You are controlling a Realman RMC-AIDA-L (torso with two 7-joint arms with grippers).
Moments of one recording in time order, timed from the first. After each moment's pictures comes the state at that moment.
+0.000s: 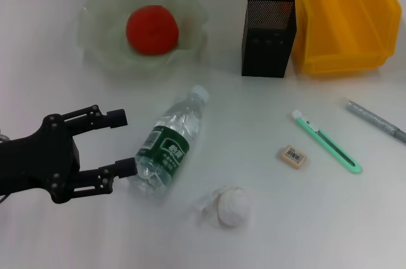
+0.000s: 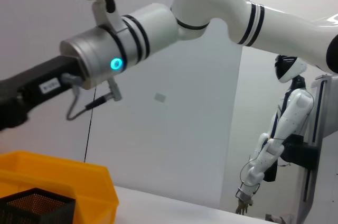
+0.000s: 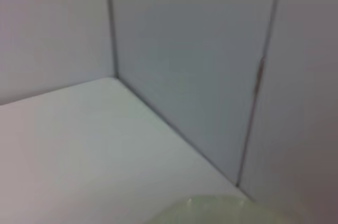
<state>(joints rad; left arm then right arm) -0.31 -2.00 0.81 0.60 1.71 1.92 -1.11 1.06 2.08 -1.34 -0.86 -2.20 -0.90 2.27</state>
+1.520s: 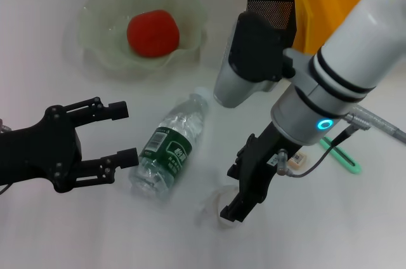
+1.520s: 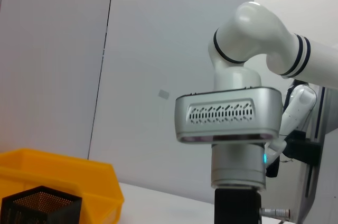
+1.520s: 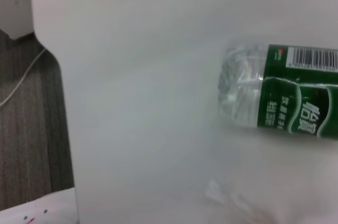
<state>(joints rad) -0.33 -1.99 0.82 0.60 1.71 1.89 -1.14 0.79 2.09 -1.72 -1.13 -2.26 -1.54 2.39</state>
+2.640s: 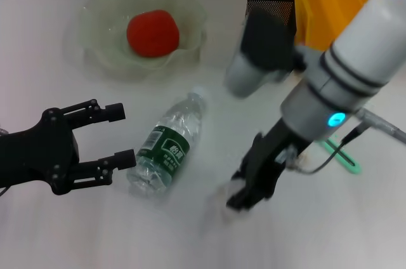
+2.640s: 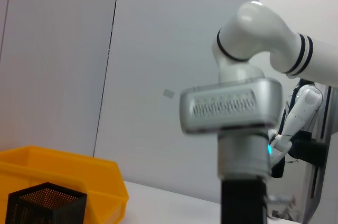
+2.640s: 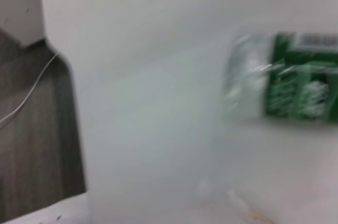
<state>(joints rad) -0.32 -1.99 0.81 0.60 1.71 1.89 -1.13 0.77 2.08 -1.65 -1.16 -2.26 -1.60 2.40</state>
